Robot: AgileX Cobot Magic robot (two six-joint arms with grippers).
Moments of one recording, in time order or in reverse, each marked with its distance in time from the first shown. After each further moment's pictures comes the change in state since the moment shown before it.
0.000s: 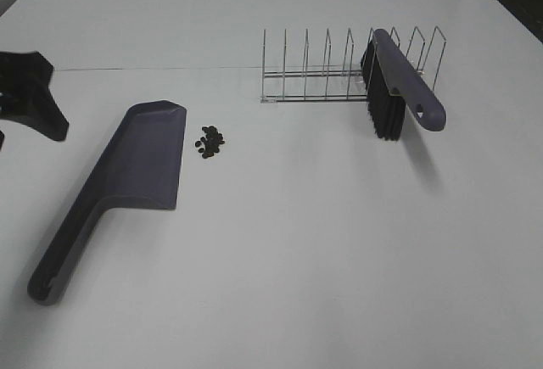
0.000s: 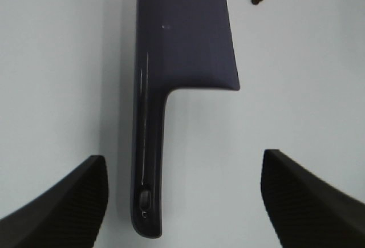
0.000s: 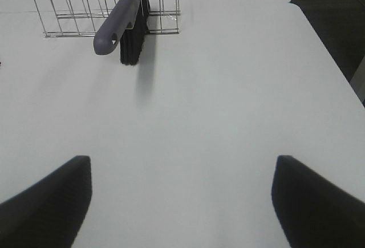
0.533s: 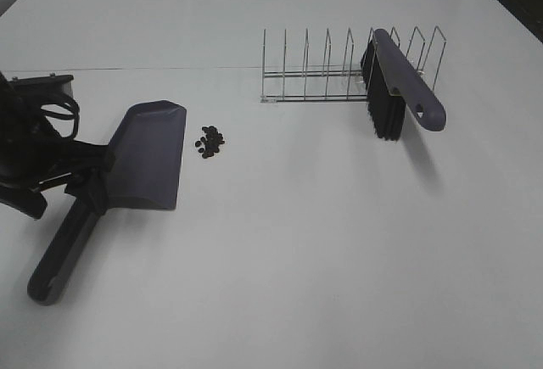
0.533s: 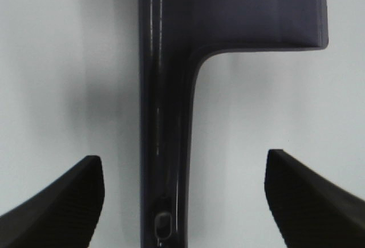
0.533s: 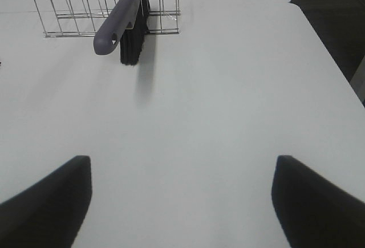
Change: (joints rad) left arm -0.082 0.294 -0.001 0.087 -0.114 -0.053; right arm 0.000 0.000 0.000 0.000 0.000 0.000
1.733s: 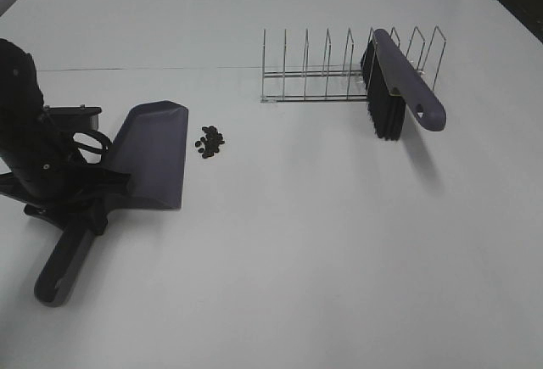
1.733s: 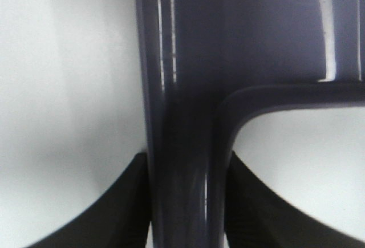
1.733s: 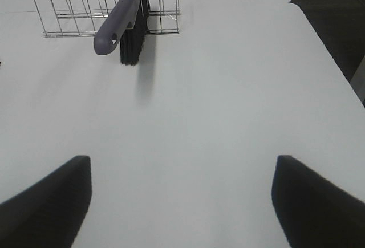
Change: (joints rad) left arm -0.025 0.154 -0.035 0.063 -0.078 -0.049; right arm 0.000 0.000 0.000 0.000 0.000 0.000
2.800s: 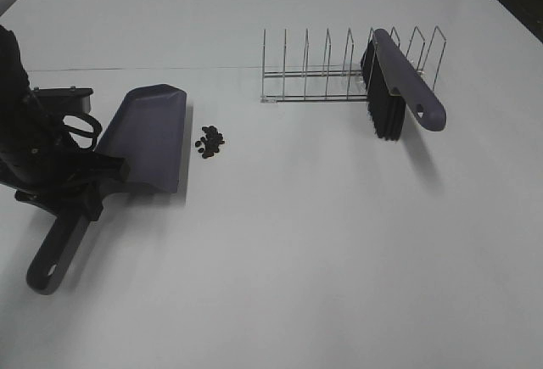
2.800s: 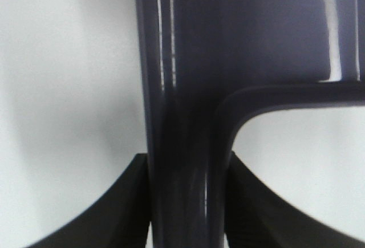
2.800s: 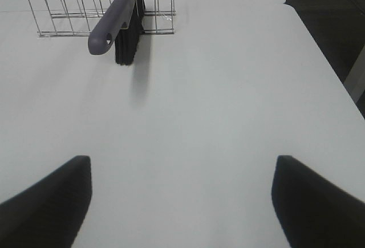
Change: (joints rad) left arm 0.000 -0.082 0.007 0.005 0.025 -0.004; right arm 0.000 0.000 0.000 -0.016 0.000 0.000
